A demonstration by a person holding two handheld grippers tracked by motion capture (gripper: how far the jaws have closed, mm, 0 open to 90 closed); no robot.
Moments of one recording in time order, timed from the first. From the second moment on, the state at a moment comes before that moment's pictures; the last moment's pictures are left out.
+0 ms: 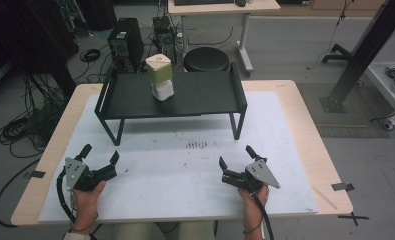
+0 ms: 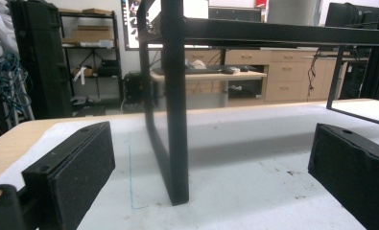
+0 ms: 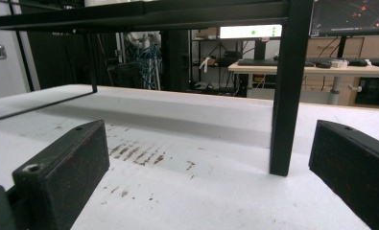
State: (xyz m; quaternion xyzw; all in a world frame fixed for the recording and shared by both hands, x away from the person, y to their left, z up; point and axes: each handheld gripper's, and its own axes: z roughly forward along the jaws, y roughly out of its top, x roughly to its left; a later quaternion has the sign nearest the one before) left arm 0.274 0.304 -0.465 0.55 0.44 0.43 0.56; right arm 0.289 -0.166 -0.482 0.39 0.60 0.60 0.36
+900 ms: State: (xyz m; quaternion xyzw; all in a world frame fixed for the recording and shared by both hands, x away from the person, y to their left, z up) left arm 0.274 0.304 -0.465 0.55 0.44 0.43 0.56; right arm 0.289 -0.166 -0.483 0.39 0.60 0.60 0.36
